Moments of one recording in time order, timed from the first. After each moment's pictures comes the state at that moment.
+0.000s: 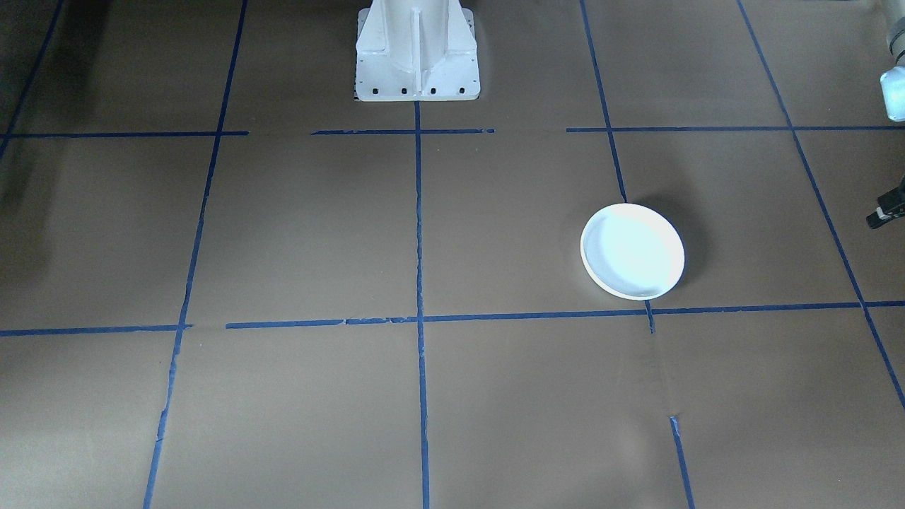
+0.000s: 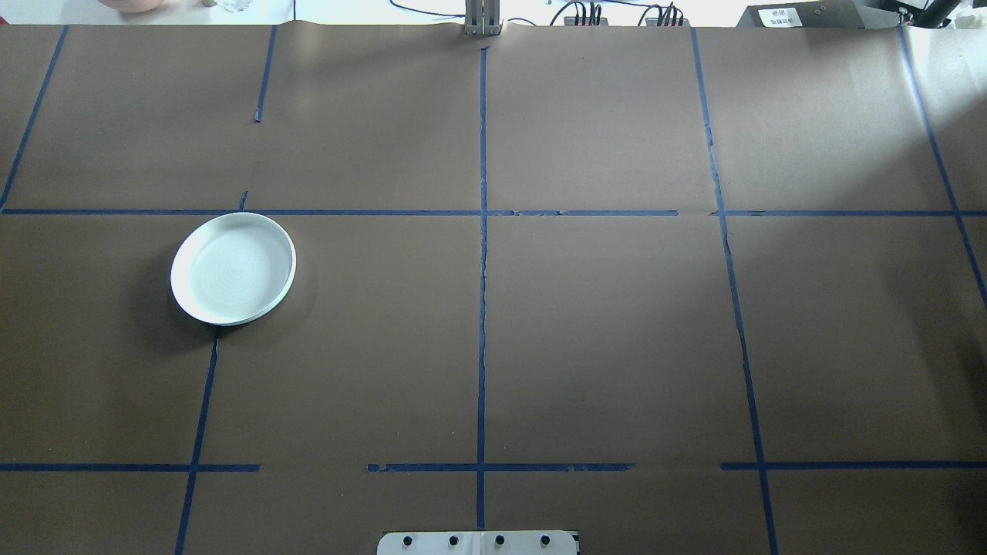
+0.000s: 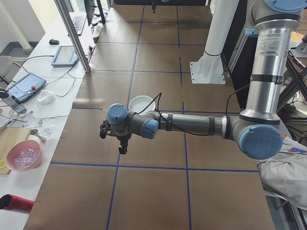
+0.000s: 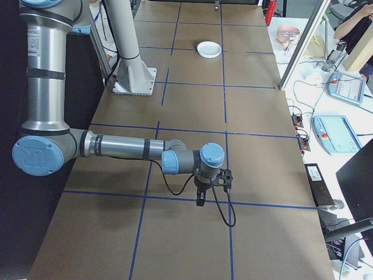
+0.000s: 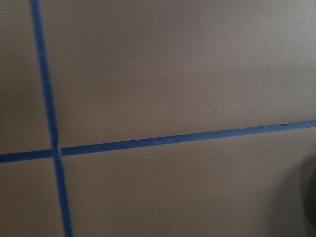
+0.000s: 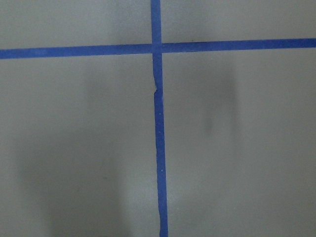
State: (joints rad) left arm -1.46 -1.59 -1.57 -1.74 -2.40 -0.18; right arm 1.41 -1.65 1.57 -1.44 2.31 0.21
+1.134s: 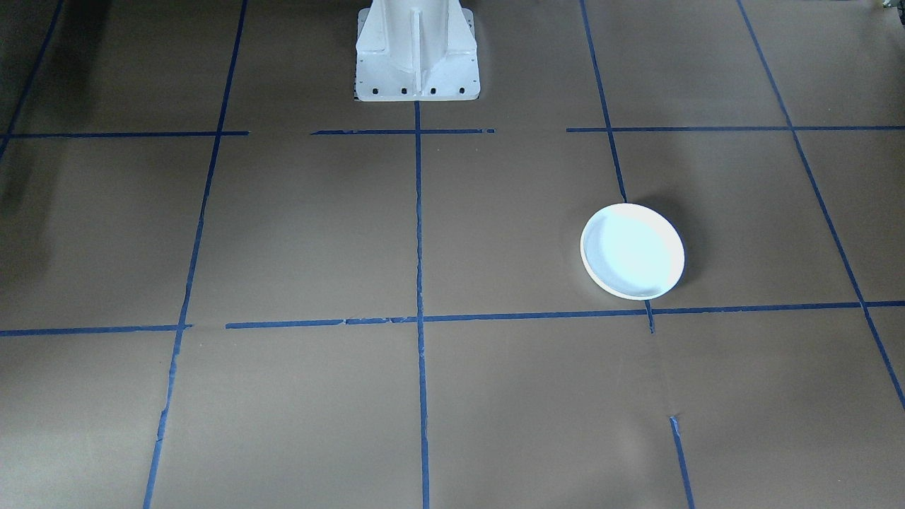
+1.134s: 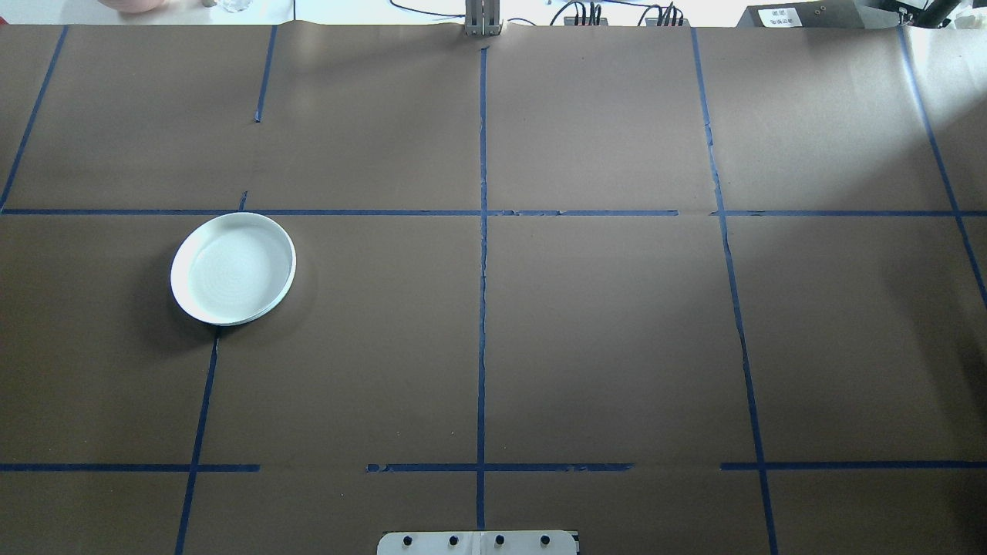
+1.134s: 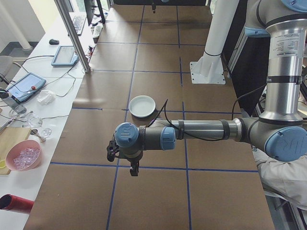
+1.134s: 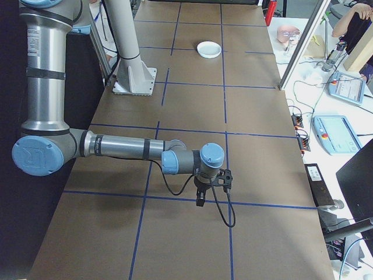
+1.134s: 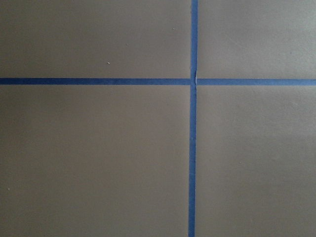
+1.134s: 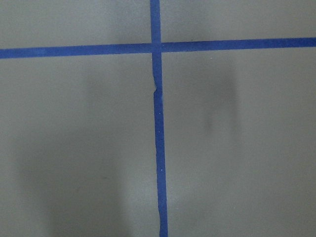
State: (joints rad) left arm -1.60 -1.54 -1.58 -1.55 -2.44 0.05; right arm 1.41 -1.65 1.57 -1.44 2.31 0.21
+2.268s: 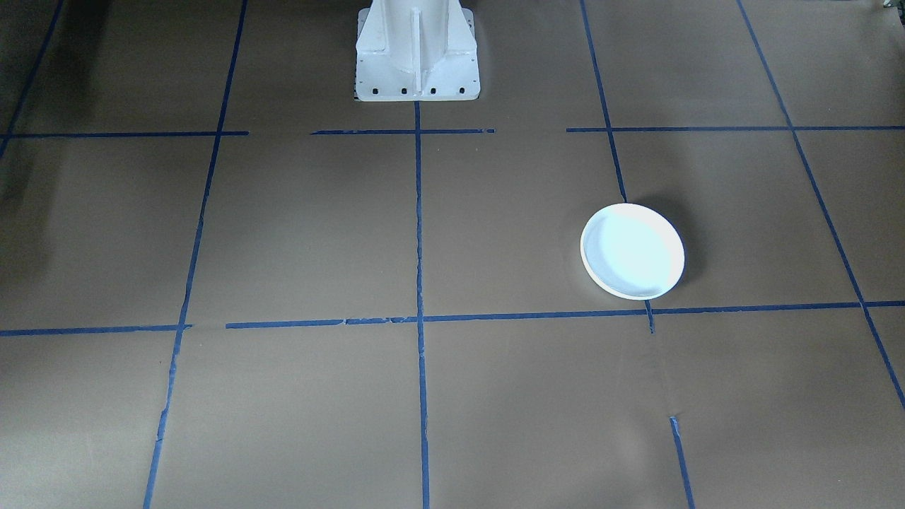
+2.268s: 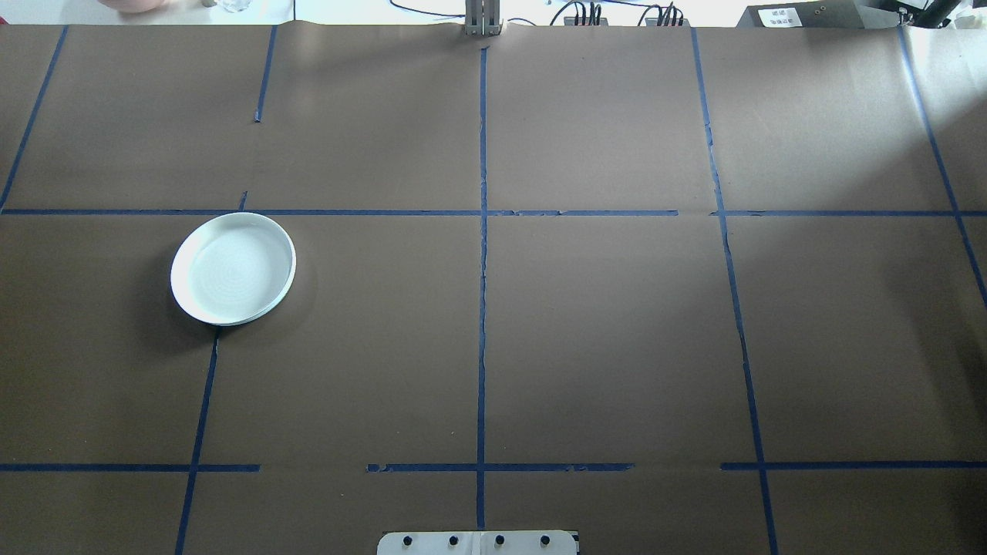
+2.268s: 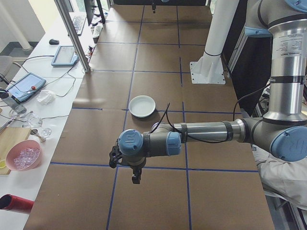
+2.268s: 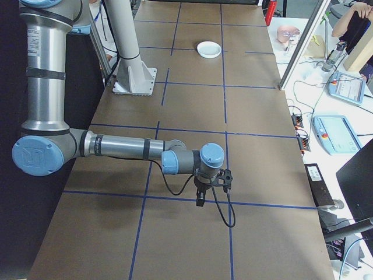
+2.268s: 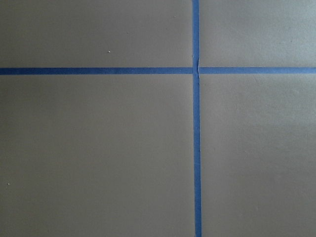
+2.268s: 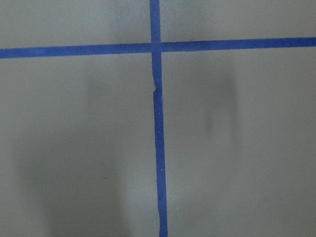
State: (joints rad) left arm -1.65 -1.52 -1.57 -1.54 -2.40 0.15; right arm 1.41 -1.65 1.57 -1.44 2.31 0.21
